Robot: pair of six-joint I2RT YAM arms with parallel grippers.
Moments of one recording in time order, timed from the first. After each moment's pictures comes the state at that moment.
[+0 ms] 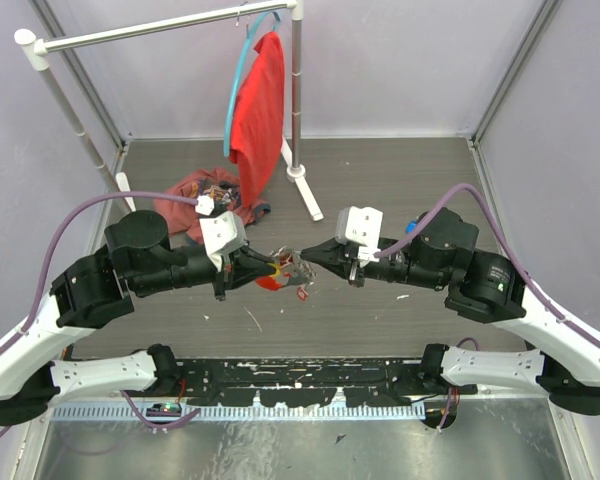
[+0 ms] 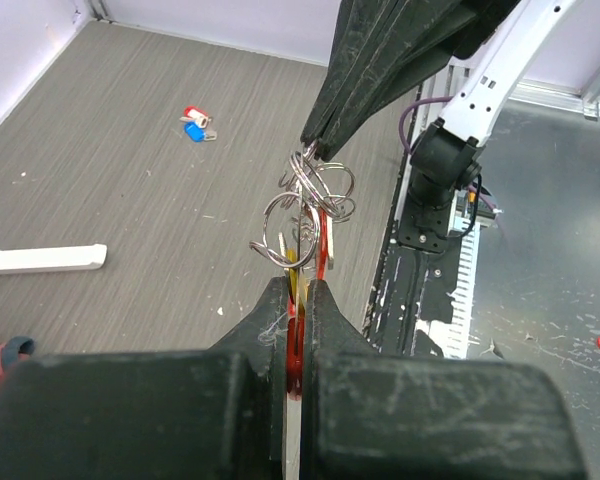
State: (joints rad) left arm -1.10 0.91 1.38 -0.67 0.18 0.06; right arm 1.12 0.94 1.36 -0.49 -0.19 -0.27
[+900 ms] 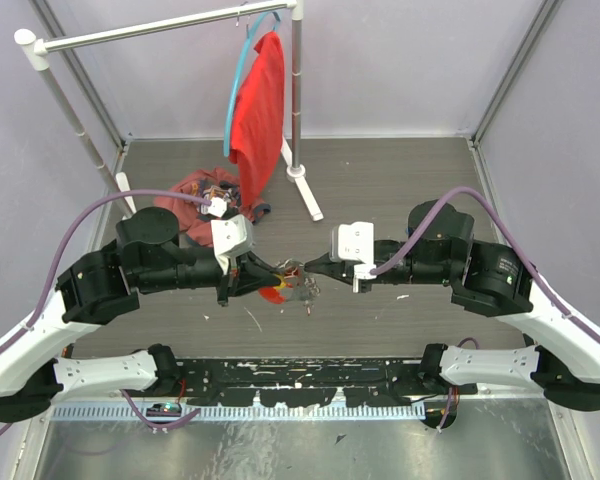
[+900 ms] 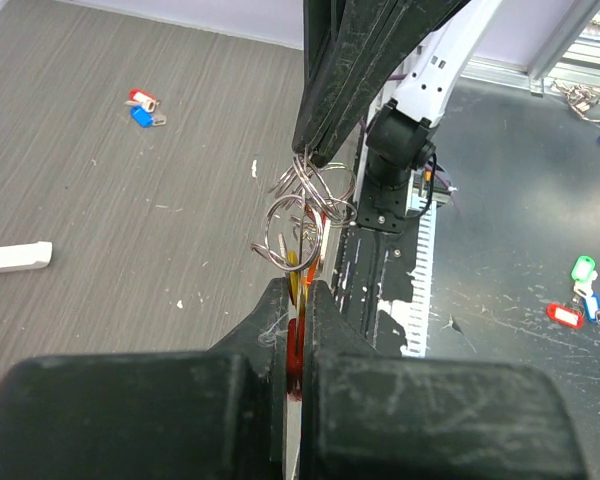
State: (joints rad) left arm -1.10 0.95 1.40 -0.72 0.27 0.03; right arm 1.12 1.00 1.50 -0.71 -0.31 -0.42
